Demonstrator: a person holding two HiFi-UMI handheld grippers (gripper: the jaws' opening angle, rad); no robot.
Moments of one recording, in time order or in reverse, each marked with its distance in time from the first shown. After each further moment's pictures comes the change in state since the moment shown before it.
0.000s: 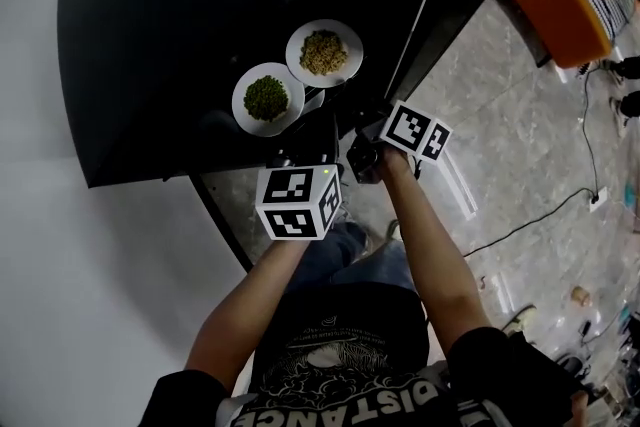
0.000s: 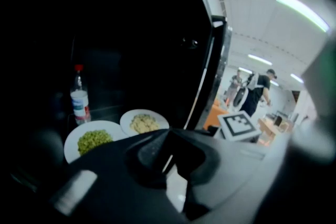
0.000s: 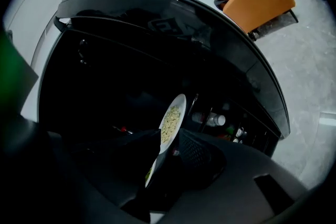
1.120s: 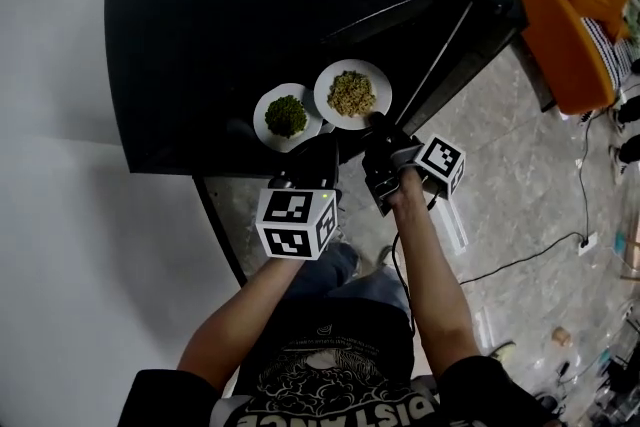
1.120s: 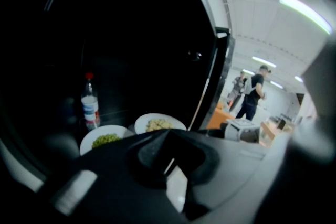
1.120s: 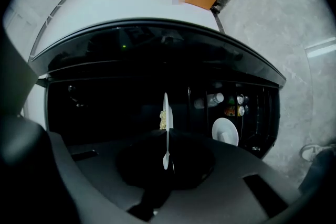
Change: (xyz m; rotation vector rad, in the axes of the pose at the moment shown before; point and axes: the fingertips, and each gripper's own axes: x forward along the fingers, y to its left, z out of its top) left arm -0.027 0.012 0.018 -0.023 -0.009 0.040; right arm -0.021 0.011 0.006 0.443 0.009 0.030
